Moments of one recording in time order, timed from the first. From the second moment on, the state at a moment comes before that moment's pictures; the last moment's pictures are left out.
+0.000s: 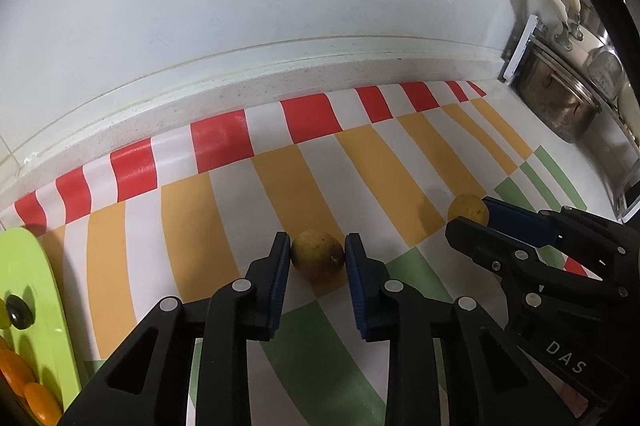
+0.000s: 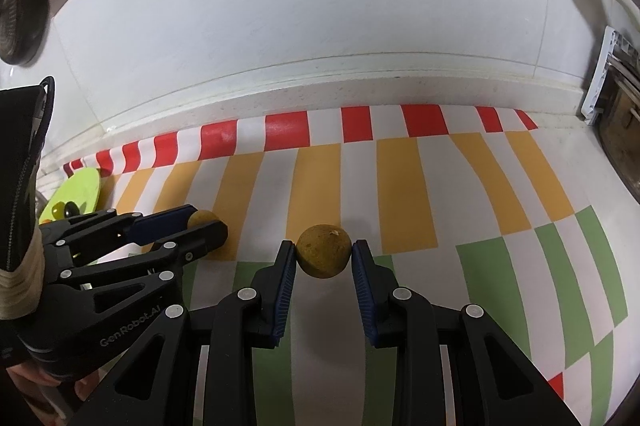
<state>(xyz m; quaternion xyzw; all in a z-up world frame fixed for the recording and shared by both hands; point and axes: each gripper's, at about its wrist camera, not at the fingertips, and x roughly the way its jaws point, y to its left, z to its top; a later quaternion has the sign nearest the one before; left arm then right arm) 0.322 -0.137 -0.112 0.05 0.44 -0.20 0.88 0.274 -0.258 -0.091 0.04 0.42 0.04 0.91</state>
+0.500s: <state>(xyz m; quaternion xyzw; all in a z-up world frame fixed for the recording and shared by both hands) 0.292 -0.113 -0.086 0.03 0.40 -0.18 0.90 0.265 -0.245 -0.073 0.03 0.40 0.06 0.91</state>
